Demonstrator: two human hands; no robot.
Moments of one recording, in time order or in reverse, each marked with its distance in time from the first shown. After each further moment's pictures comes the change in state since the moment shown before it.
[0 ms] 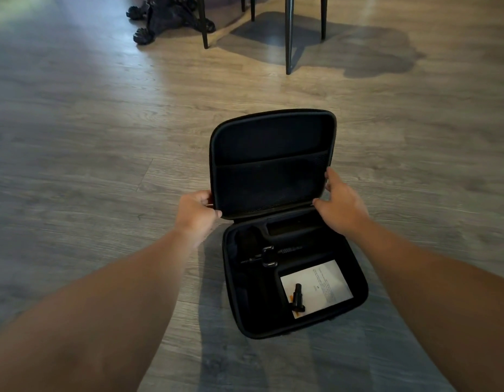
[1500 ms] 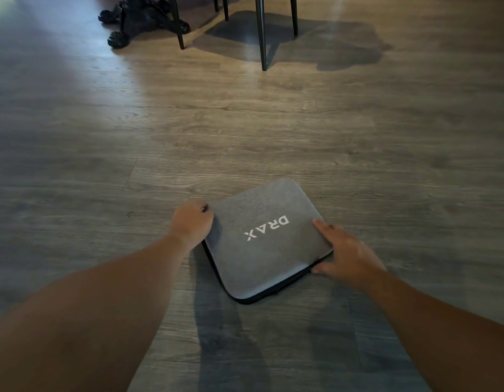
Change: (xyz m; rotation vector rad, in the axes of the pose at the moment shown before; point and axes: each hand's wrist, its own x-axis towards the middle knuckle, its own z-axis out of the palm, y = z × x) left_hand -0.035 -0.006 -0.001 0.530 -0.135 0.084; right_hand -0.130 0.073 0.006 -0.357 -0.236 0.031
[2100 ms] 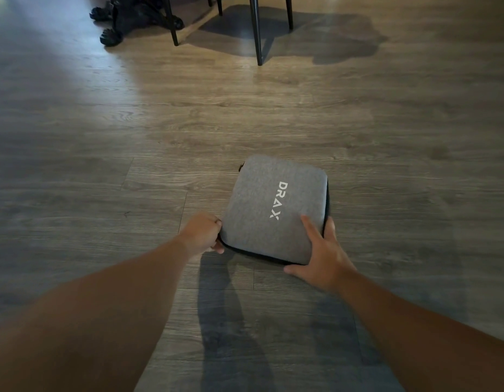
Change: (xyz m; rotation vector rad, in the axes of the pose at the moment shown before) left_hand -0.014 0.008 0.018 -0.211 -0.296 -0.231; right_hand -0.005 -0.041 0.028 0.193 -0.042 0.132
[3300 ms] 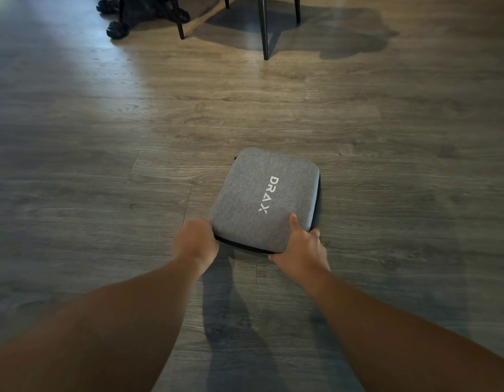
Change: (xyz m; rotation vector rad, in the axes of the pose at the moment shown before) left_hand -0.028 -0.031 0.012 0.612 0.435 0.153; right_hand -0.001 -0.062 0.027 -0.030 0.120 0.155
